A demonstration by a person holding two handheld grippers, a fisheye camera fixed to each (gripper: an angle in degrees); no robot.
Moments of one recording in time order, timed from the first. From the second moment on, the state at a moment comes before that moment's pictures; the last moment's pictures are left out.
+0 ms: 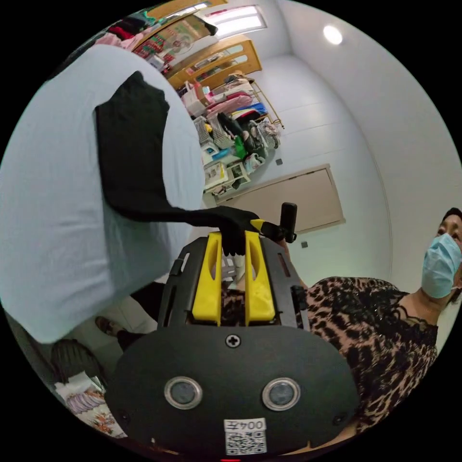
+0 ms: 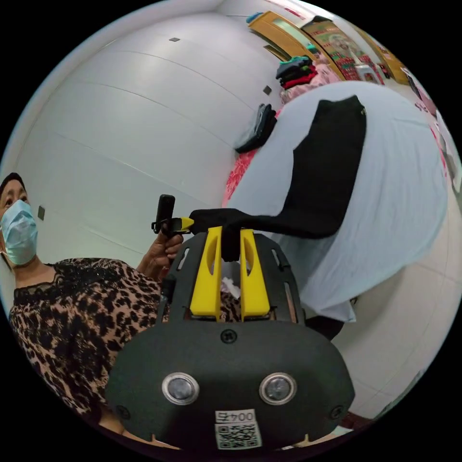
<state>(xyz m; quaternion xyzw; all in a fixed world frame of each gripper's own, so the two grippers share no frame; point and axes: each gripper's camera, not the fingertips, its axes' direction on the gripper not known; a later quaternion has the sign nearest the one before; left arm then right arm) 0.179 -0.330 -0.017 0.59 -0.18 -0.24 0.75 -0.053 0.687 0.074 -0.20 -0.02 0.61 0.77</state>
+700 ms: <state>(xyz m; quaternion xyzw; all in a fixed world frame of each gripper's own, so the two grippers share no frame) 0.090 -0.395 -0.380 0.58 -0.26 -0.38 0.67 0.281 0.740 0.185 -0.29 -0.07 0.63 0.72</state>
